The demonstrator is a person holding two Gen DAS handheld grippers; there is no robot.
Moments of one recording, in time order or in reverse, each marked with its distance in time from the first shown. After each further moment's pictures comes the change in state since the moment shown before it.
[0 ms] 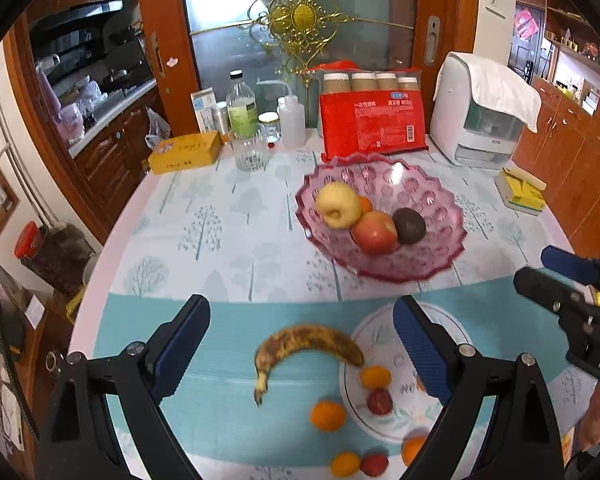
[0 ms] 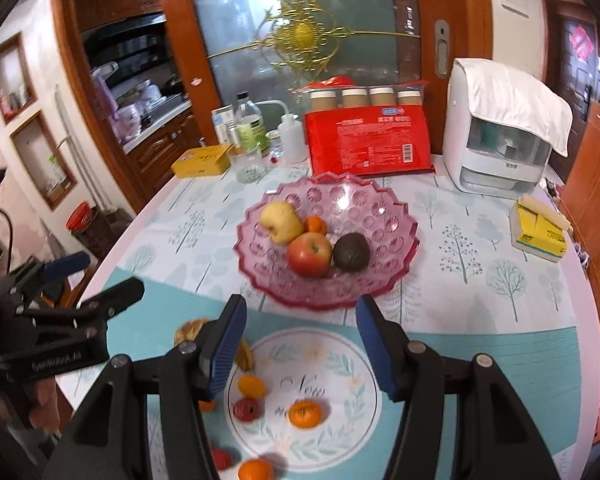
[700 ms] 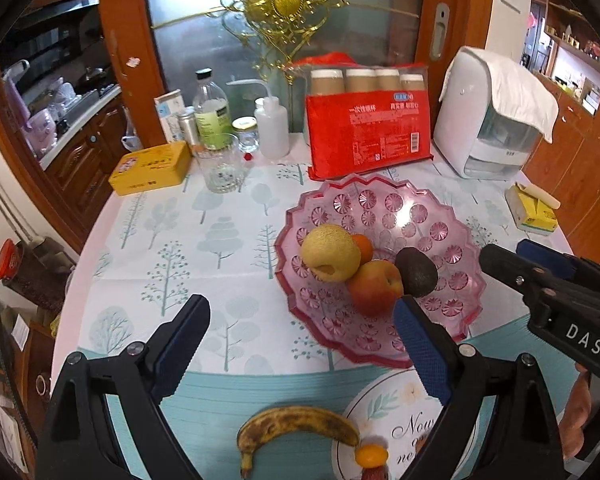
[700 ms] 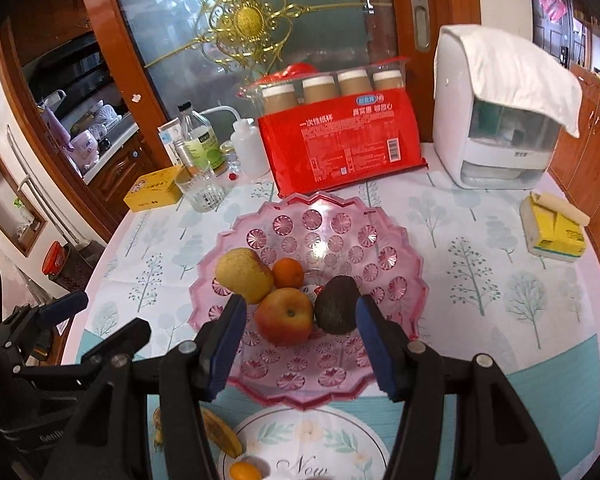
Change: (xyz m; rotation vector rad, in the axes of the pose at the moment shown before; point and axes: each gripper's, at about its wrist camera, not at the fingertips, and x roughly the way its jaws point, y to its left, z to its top) left arm 0.089 -0.009 0.089 0.023 0.032 -0.037; right arm 0.093 -0.033 0.079 0.170 0.026 -0.064
